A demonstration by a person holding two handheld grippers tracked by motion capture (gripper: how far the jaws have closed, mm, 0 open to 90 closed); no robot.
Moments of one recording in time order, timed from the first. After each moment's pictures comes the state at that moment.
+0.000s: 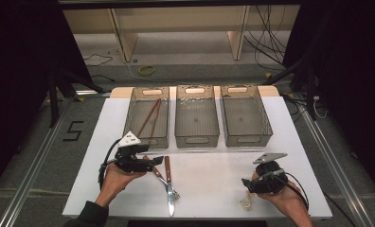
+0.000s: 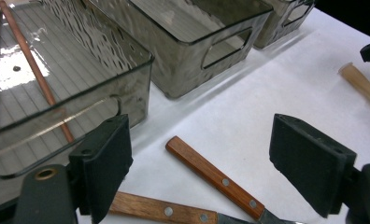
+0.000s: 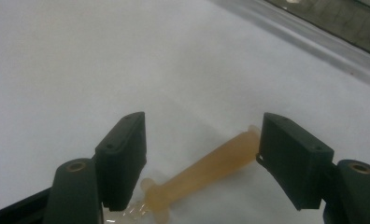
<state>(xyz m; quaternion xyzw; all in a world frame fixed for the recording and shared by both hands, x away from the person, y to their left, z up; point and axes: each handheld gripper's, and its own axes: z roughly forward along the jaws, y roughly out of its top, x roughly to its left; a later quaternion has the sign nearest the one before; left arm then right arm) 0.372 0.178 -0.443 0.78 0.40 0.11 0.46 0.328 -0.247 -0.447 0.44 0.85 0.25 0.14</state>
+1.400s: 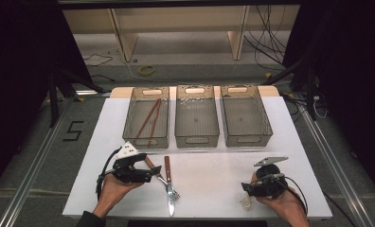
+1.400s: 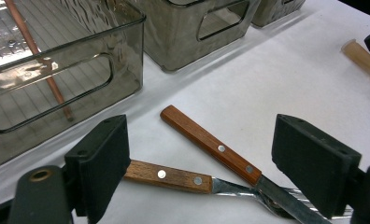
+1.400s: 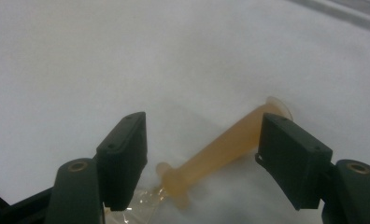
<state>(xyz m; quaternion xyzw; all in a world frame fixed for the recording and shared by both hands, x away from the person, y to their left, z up) 0.351 0.184 -0.460 0.79 0.40 0.12 0.46 0.321 -0.248 -0.455 0.48 0.83 0.25 0.11</state>
